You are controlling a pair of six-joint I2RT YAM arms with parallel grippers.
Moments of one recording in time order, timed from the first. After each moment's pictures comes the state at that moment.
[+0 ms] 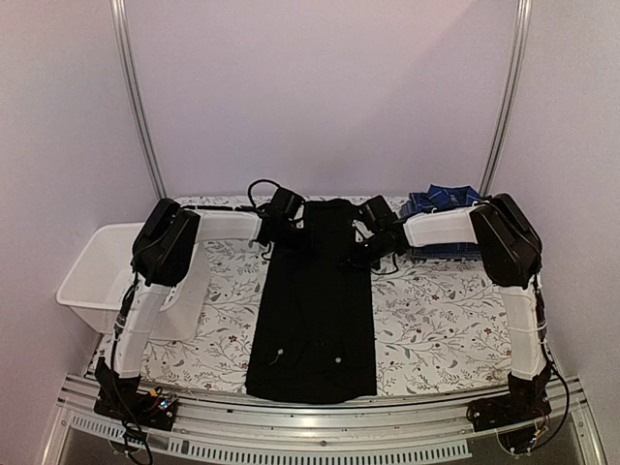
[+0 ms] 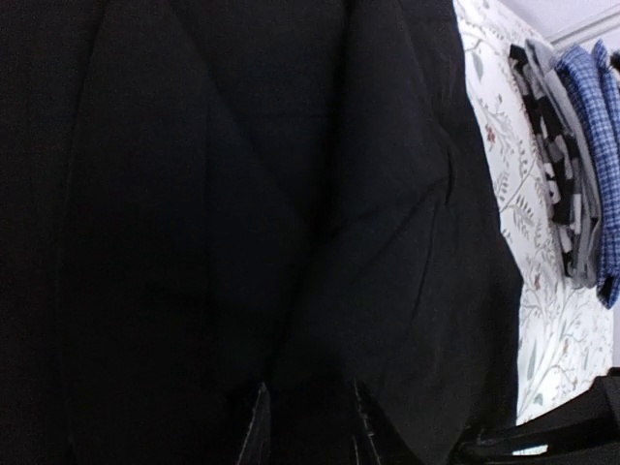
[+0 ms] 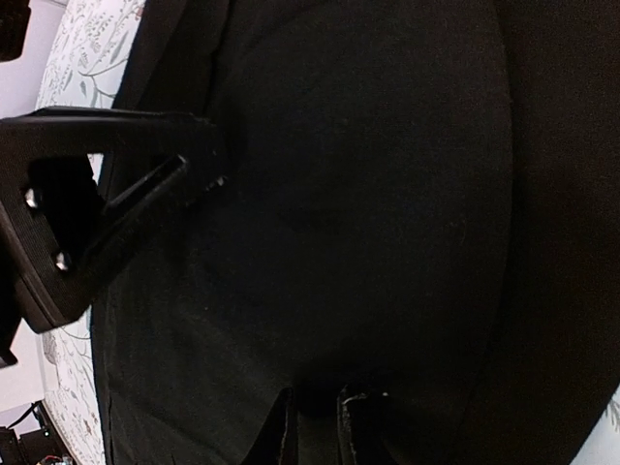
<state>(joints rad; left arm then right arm) -0.61 2.43 1.84 -0.21 0.18 -0.57 0.61 2.20 1.53 -0.25 -0.28 0.58</state>
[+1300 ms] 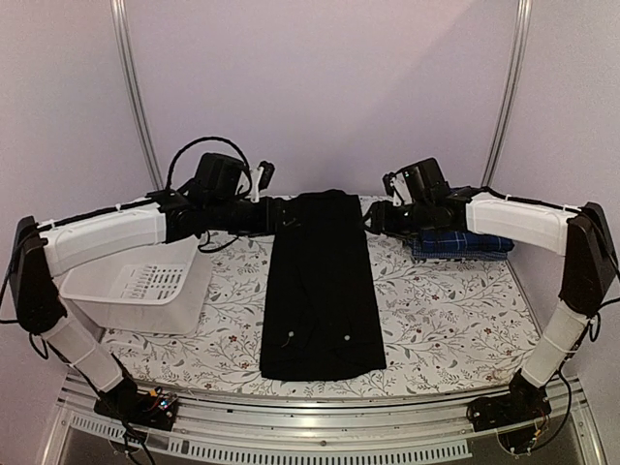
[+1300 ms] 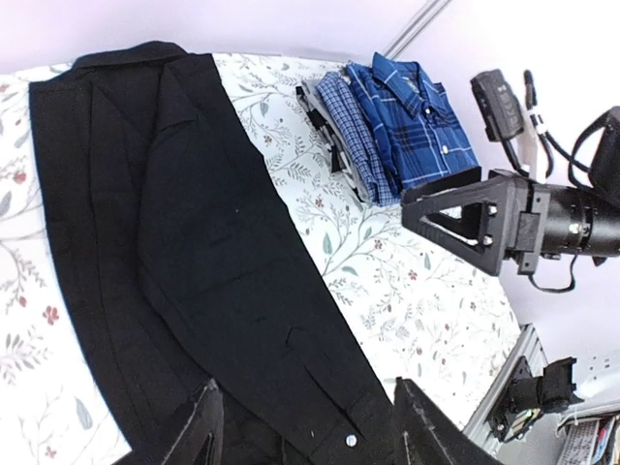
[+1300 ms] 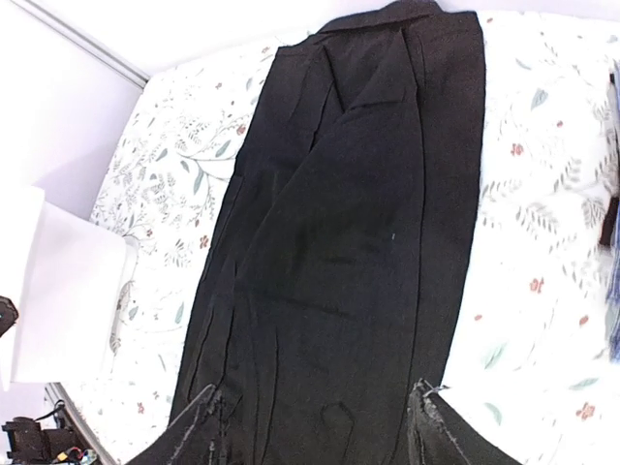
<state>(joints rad) -0.69 1.59 1.28 -0.23 0.17 -0.52 0.57 1.74 1.34 -0.29 -0.18 0.52</state>
